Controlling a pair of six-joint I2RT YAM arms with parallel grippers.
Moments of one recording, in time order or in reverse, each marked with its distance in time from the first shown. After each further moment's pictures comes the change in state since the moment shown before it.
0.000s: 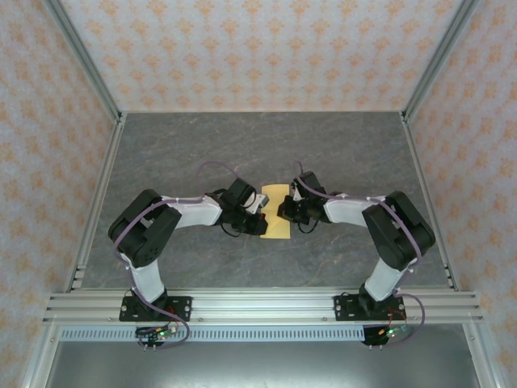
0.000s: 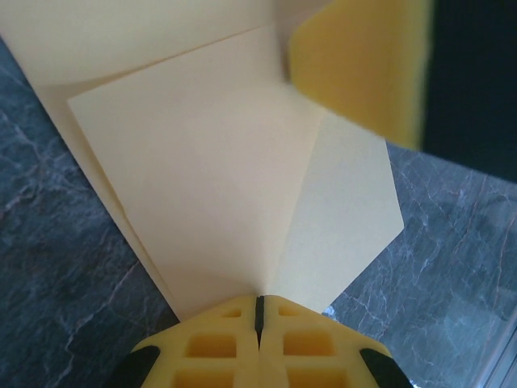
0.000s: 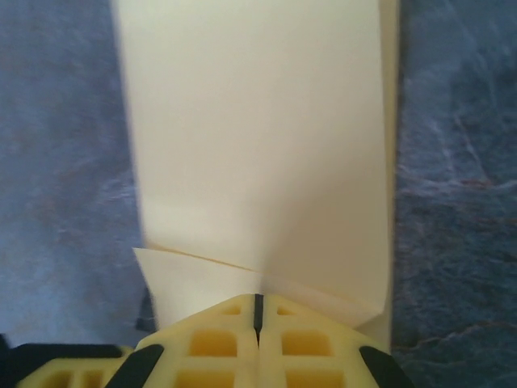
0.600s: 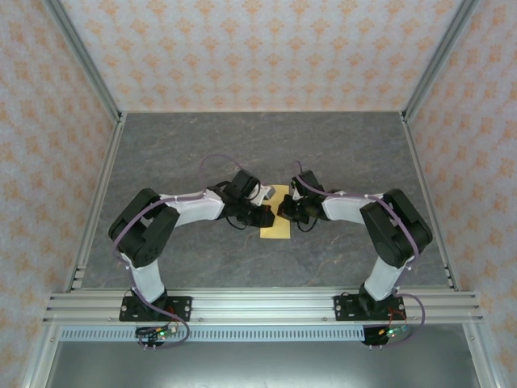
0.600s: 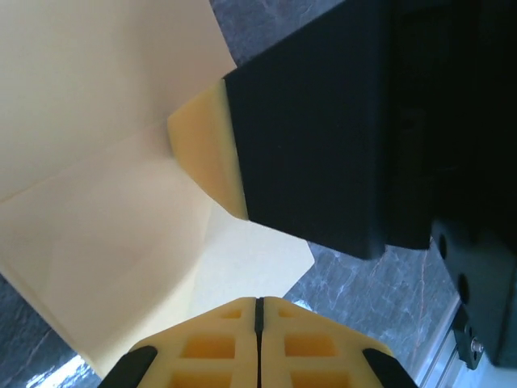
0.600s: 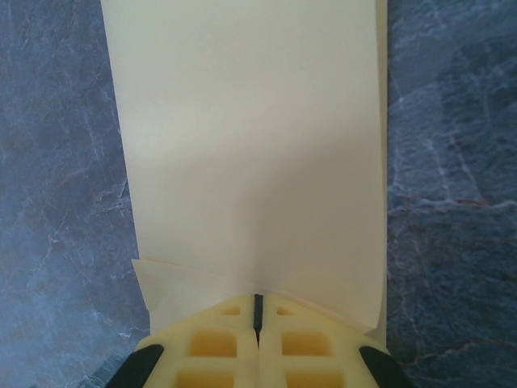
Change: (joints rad) left arm 0.000 0.014 0.099 -0.021 0.066 -0.018; right arm 0.000 0.012 0.034 -0.042 0.014 -0.003
